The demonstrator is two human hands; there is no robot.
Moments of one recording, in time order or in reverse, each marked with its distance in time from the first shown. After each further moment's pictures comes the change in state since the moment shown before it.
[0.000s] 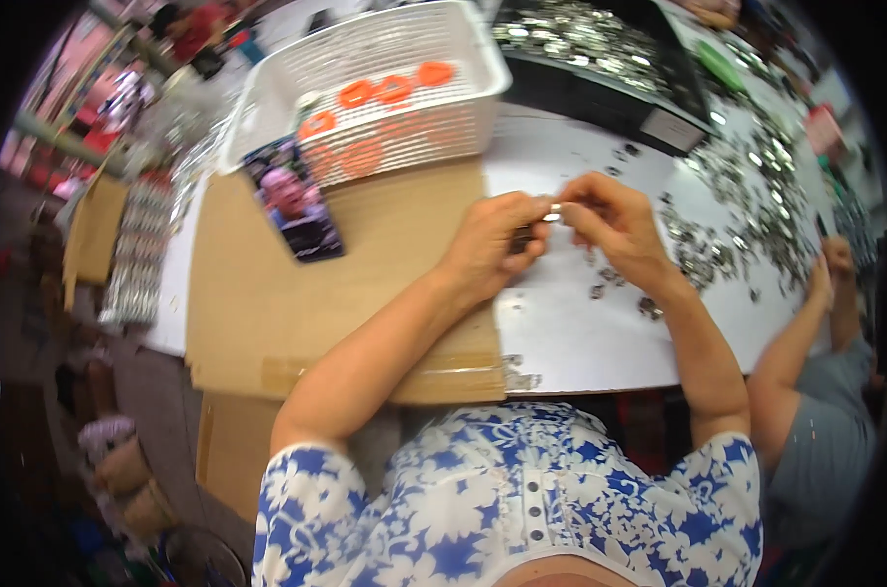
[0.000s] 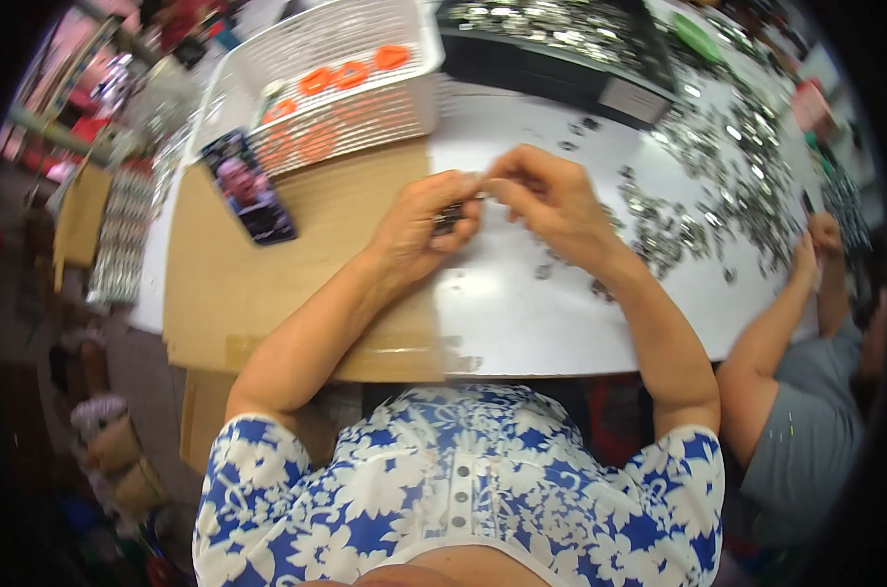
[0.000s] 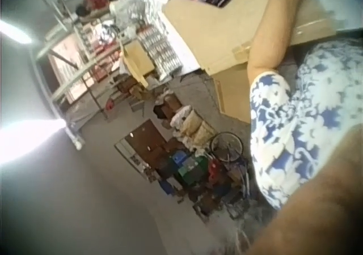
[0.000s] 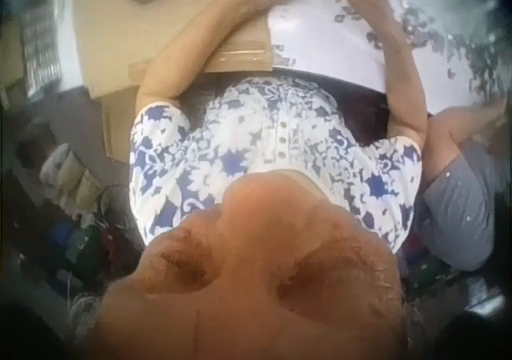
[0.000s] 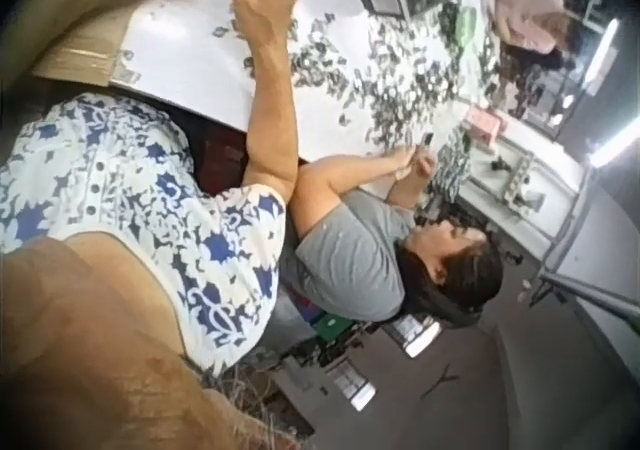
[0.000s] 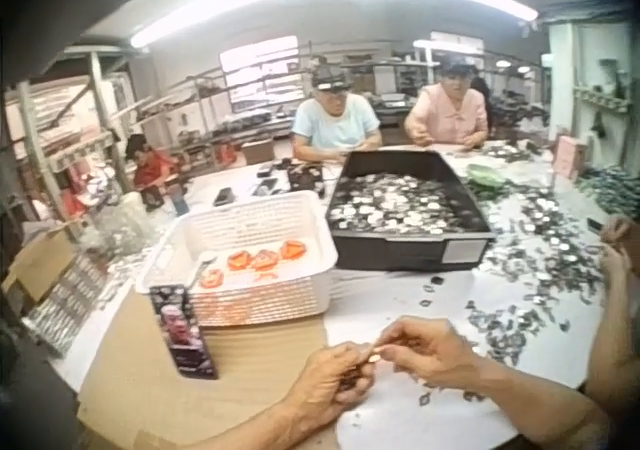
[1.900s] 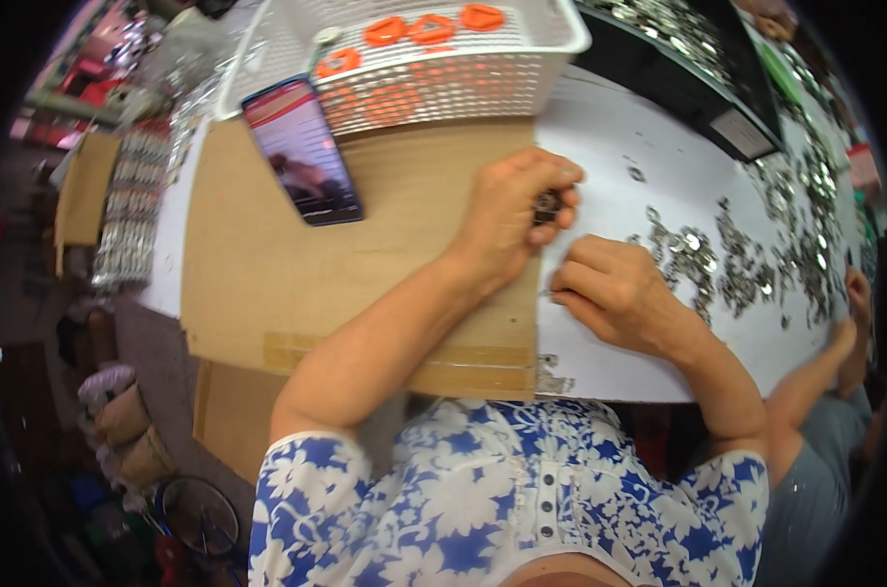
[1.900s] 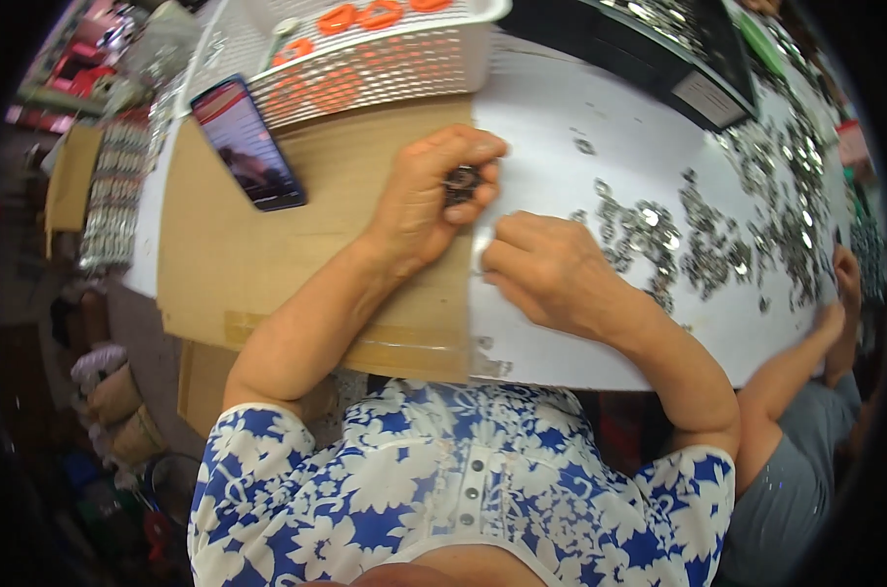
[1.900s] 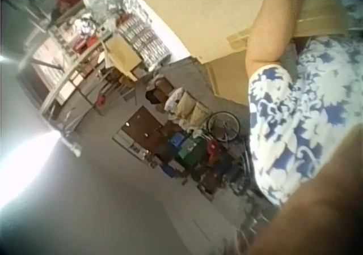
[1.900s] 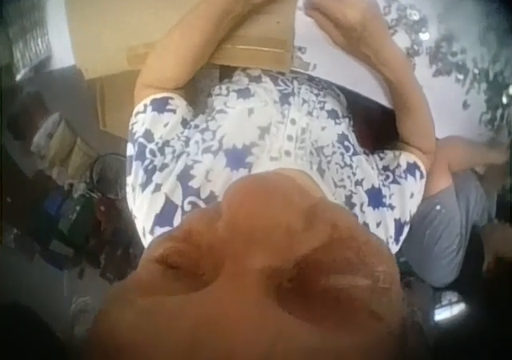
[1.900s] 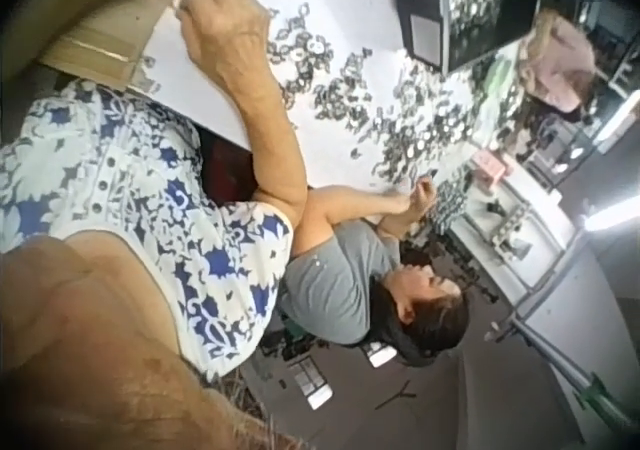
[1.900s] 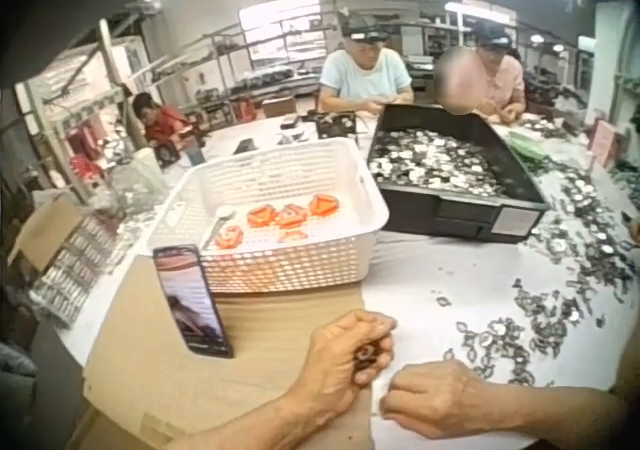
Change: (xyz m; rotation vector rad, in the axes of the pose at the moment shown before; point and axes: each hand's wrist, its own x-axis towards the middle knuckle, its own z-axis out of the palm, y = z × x) left_hand -0.015 0.016 -0.017 -0.075 0.212 0.106; right_hand -0.013 0.003 0.054 -0.592 -0.356 -0.501
